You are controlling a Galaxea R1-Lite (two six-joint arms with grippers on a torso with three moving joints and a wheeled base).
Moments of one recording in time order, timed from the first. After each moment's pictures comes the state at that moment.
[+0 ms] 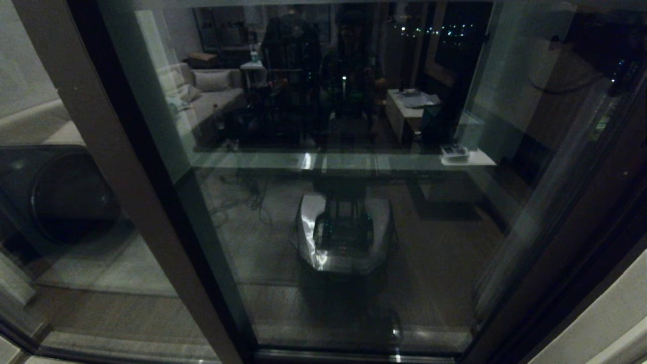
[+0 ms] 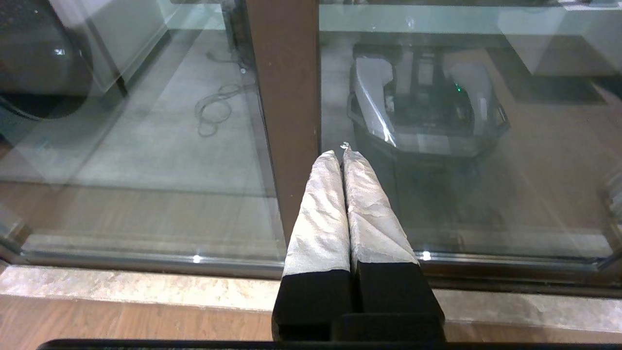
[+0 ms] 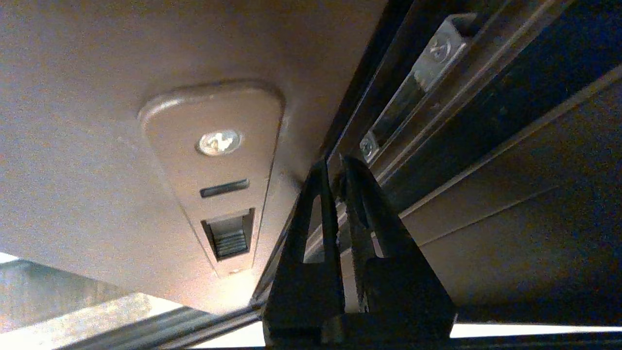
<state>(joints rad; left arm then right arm) 0.00 0.00 -0.05 0.14 -0.01 0.02 -0.54 1.83 -1.95 0.42 0.10 -0.25</state>
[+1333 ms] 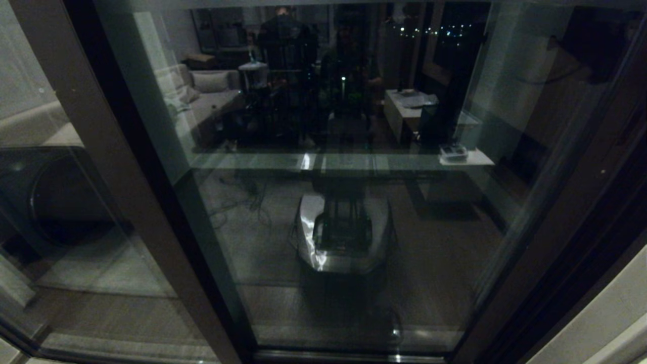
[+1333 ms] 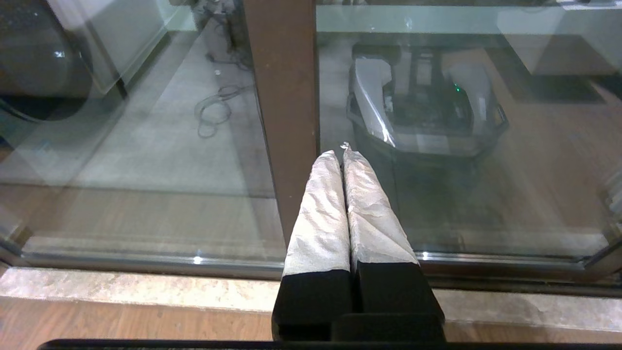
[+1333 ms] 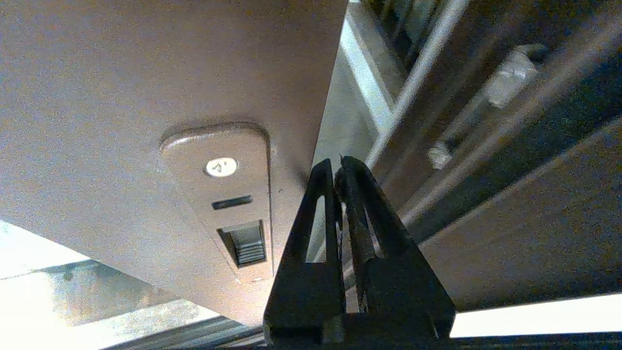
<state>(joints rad) 0.00 0.00 -0.05 0.14 -0.01 0.02 -0.41 1.79 -1.94 0.42 0.13 -0.17</state>
